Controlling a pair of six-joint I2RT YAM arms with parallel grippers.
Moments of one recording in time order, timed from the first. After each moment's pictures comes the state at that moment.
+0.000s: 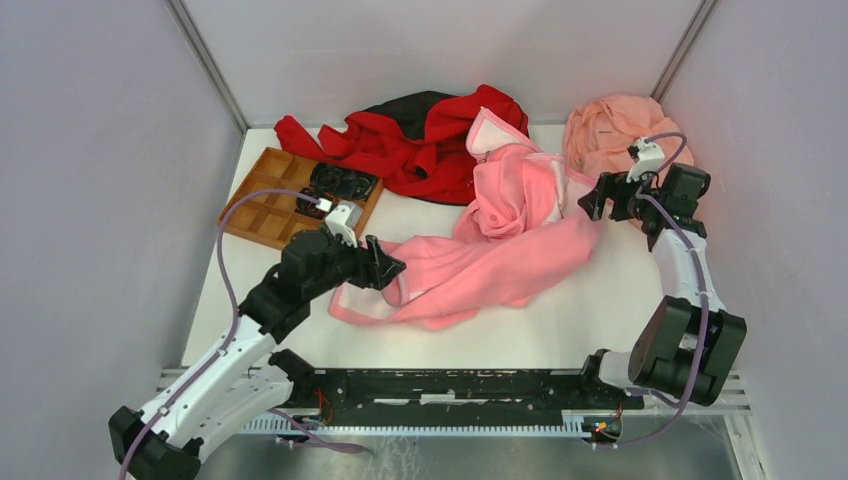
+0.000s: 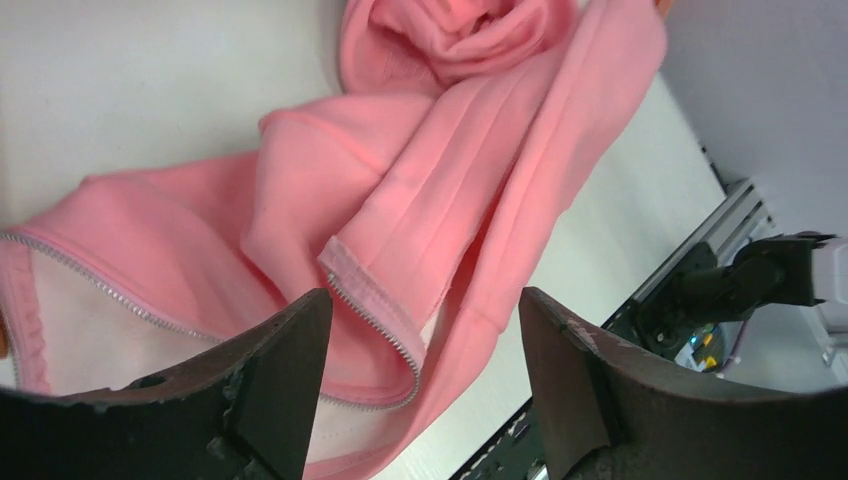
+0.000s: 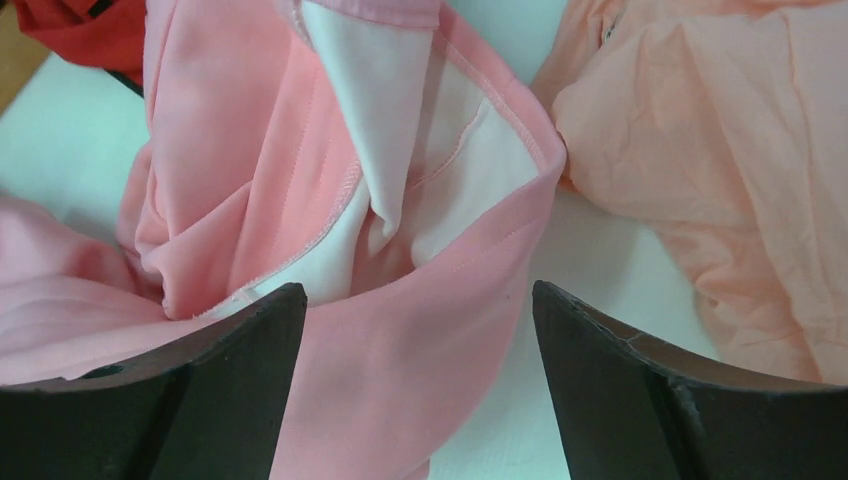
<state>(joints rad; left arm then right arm) -0.58 0.76 0.63 -0.28 0.21 -0.43 -0.36 1.32 0.94 -0.21 -0.68 -0.24</state>
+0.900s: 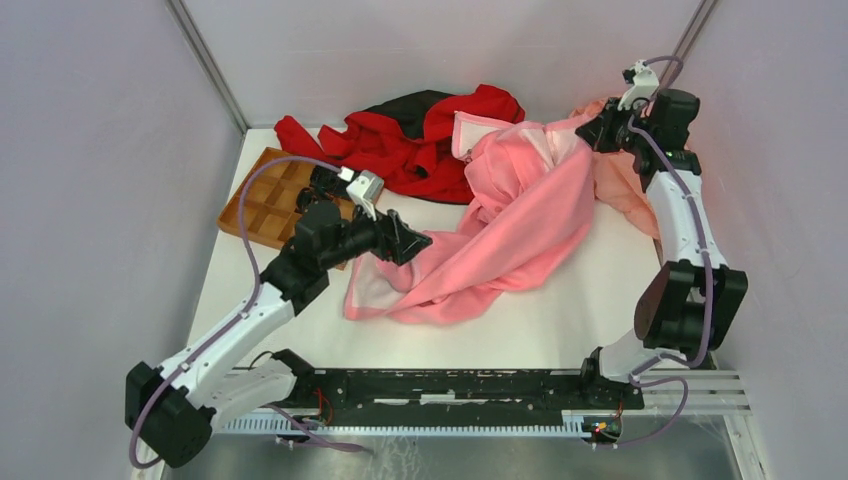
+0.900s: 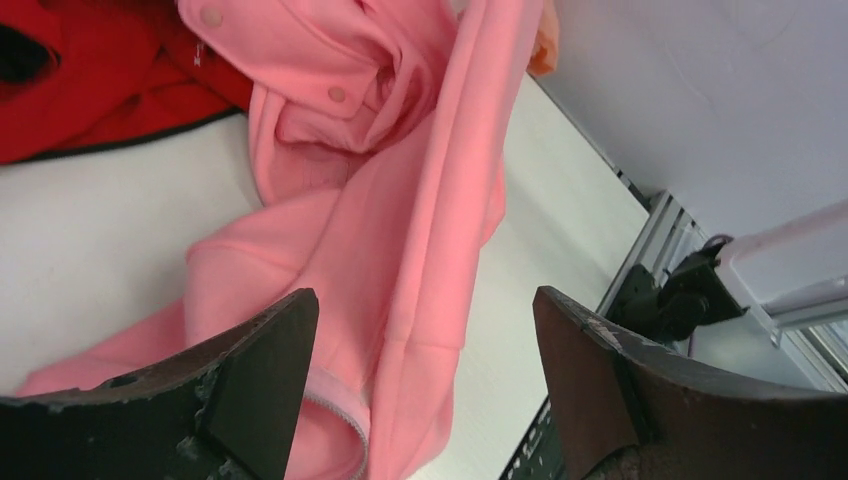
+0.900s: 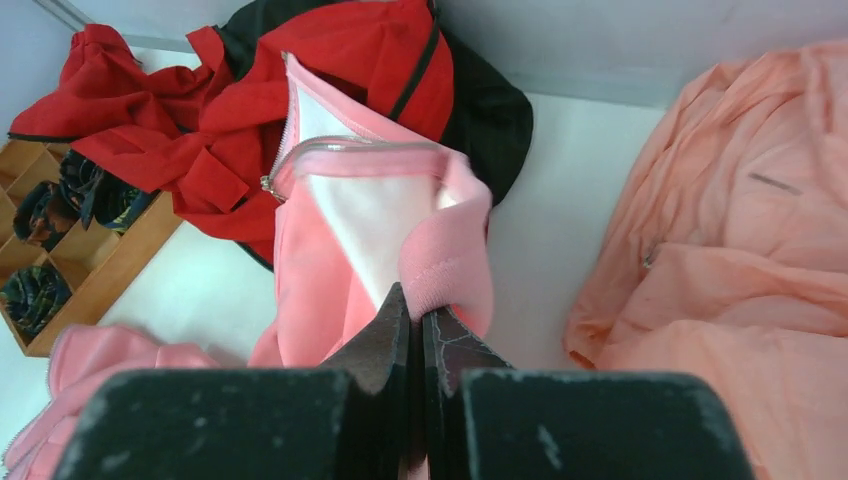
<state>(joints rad) -0.58 0.93 0.73 -0.03 0.37 -0.39 -0.19 1.61 1.43 -0.25 -0.60 0.08</state>
